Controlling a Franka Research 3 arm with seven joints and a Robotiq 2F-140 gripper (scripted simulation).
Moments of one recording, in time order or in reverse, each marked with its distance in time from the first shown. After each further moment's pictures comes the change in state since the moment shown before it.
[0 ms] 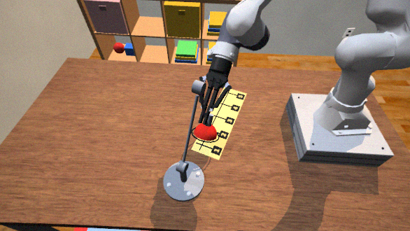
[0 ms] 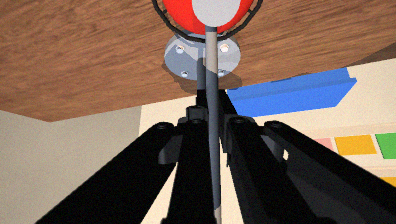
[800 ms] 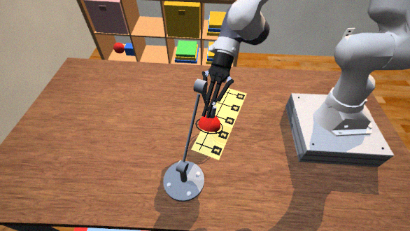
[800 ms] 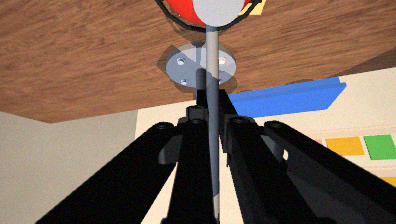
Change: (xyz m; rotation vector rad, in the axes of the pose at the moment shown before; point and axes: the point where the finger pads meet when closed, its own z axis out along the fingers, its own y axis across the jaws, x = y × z) arm 0.025 -0.003 -0.026 -0.019 -0.003 -0.017
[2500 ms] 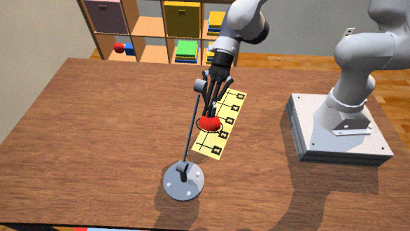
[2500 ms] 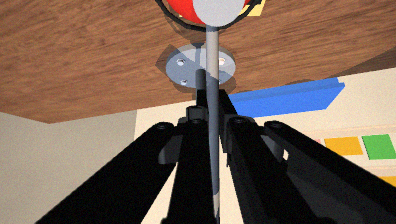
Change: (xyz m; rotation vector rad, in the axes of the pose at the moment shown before) arm 0.002 -0.001 -0.002 -0.005 -0.001 -0.001
